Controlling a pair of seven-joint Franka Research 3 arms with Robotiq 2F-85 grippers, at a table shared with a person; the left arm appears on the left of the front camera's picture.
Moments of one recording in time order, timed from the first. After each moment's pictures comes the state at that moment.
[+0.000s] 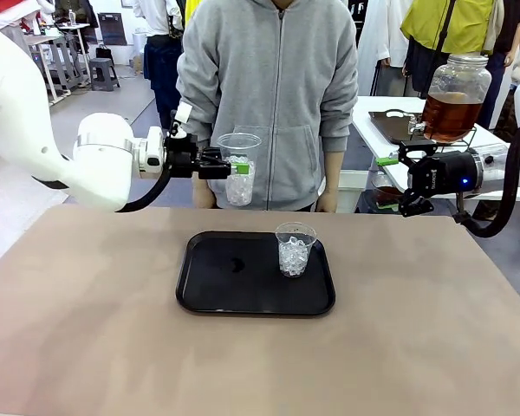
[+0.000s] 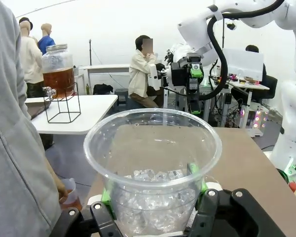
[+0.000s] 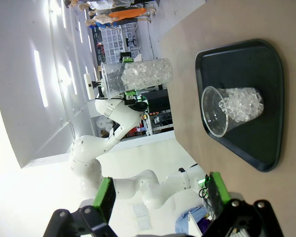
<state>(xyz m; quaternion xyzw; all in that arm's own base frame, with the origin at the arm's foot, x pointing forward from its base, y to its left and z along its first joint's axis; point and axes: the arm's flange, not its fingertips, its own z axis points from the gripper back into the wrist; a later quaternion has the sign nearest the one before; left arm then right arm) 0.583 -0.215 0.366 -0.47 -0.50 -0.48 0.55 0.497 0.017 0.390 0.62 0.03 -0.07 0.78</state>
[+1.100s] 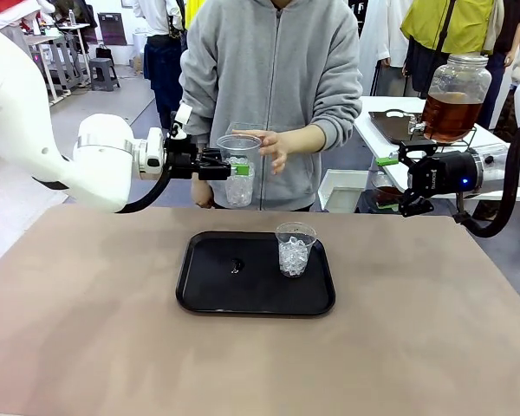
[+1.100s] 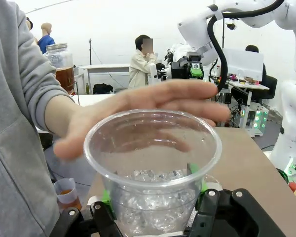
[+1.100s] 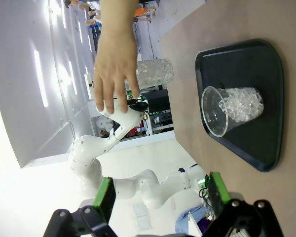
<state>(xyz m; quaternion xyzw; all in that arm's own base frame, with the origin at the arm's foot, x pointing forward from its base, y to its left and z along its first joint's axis) 0.583 -0.215 0.365 -0.47 -0.50 -0.48 0.55 0.497 0.017 0.390 0.62 0.03 -0.07 0.78</state>
